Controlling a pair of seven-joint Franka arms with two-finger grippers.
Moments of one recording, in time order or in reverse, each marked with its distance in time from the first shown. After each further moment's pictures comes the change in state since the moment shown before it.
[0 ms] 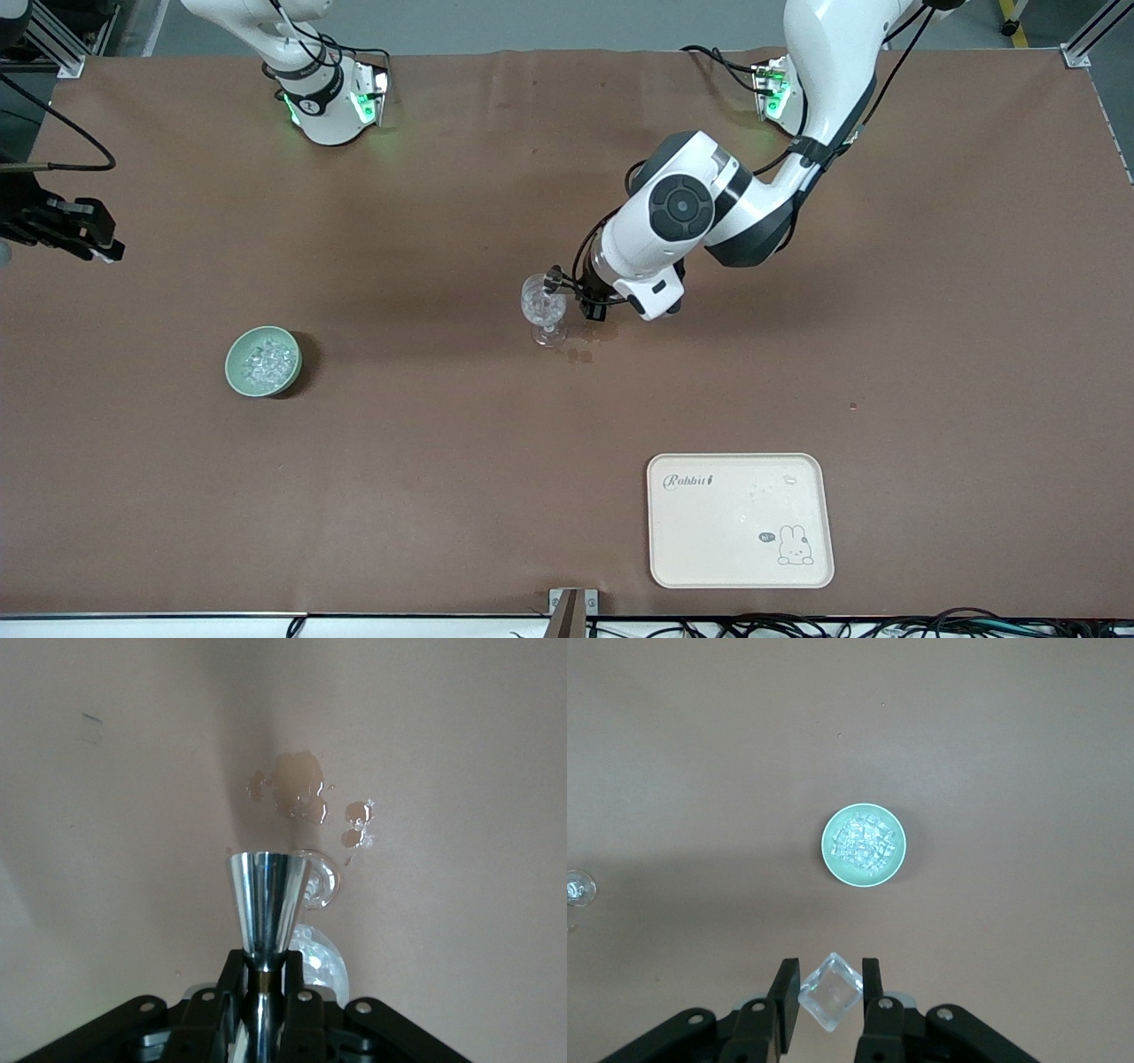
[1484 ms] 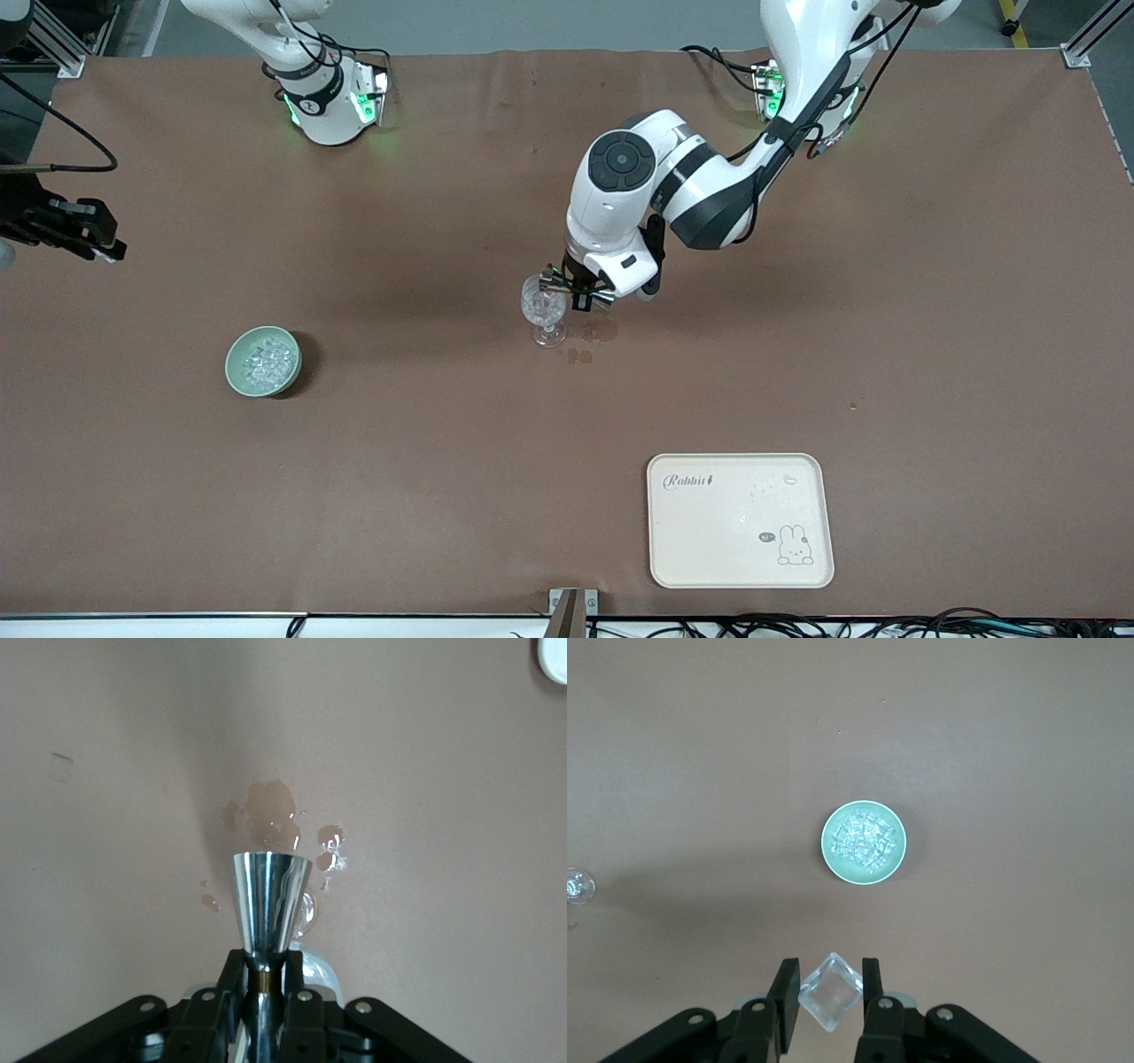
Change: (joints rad) left arm -0.071 0.004 0.003 0.020 0.238 0.001 -0.143; right arm 0.000 0.000 0.000 -0.004 0.000 -0.001 0.000
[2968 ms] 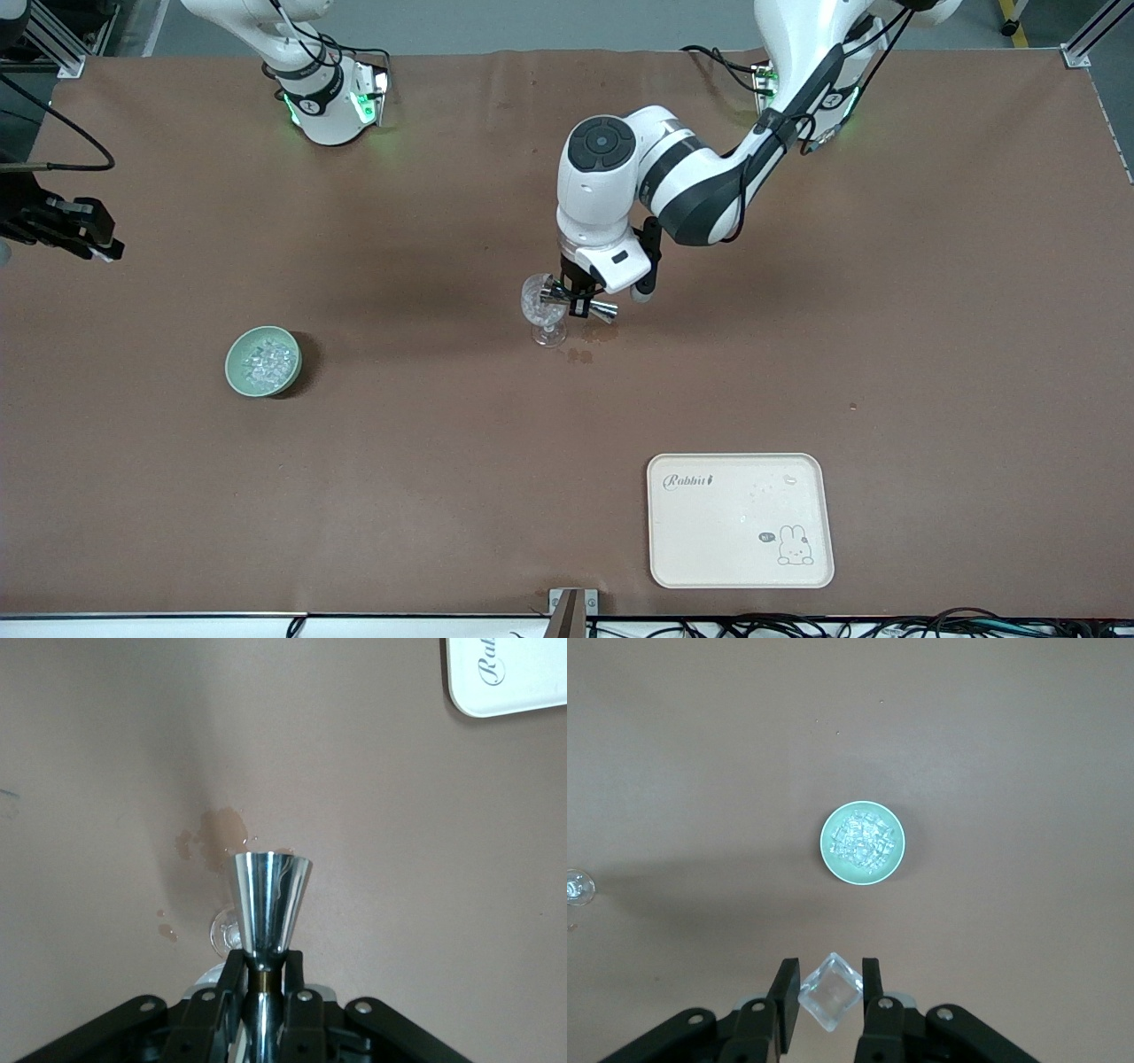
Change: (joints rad) left arm -0.024 0.016 0.004 0.032 0.171 -0.001 -0.060; right arm 0.000 -0.002 -0.004 0.000 0.000 0.000 0.000
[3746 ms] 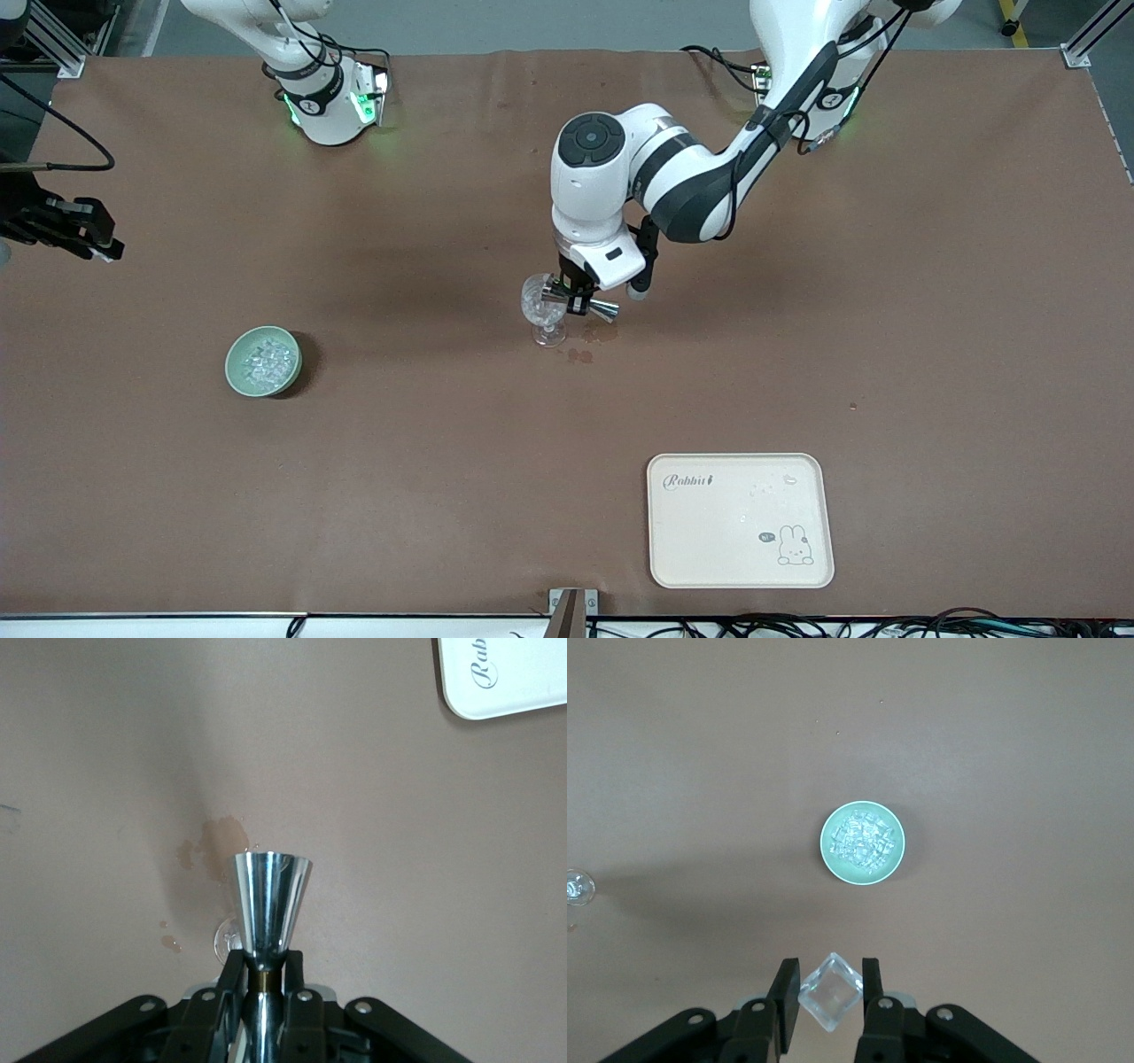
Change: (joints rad) left arm -0.010 0.003 -0.001 0.004 0.028 -0.021 0.000; right arm 0.000 0.000 0.000 0.000 0.000 0.000 0.000
